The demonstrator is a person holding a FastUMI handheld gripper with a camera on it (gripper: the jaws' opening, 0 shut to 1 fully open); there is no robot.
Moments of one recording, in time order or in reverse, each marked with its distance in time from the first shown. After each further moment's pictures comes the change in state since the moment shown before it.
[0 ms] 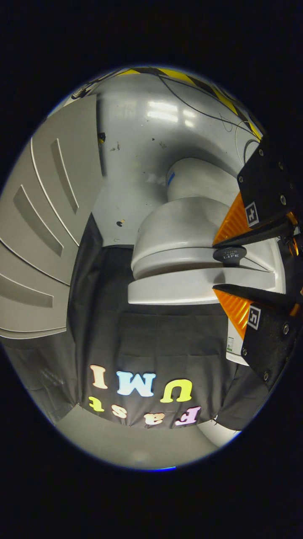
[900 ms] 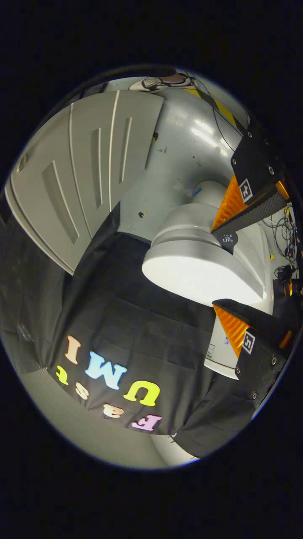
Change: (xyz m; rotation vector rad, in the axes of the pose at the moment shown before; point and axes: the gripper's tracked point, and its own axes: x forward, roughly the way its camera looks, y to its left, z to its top) arm -0.061 0.051 0.019 -0.254 0.023 -0.073
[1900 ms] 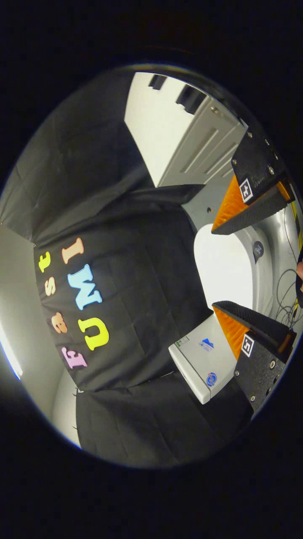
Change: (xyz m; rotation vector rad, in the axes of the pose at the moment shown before) arm -0.090 0.143 0.048 -0.780 -0.078 0.080
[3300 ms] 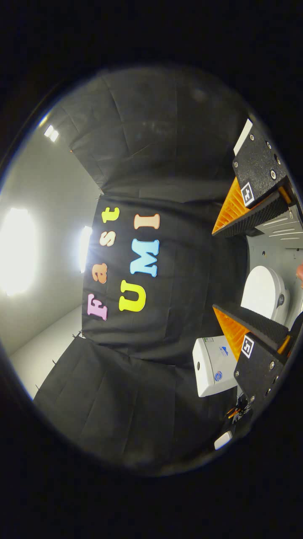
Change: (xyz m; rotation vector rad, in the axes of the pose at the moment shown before) arm -0.164 0.071 0.228 -0.547 -0.361 0.038
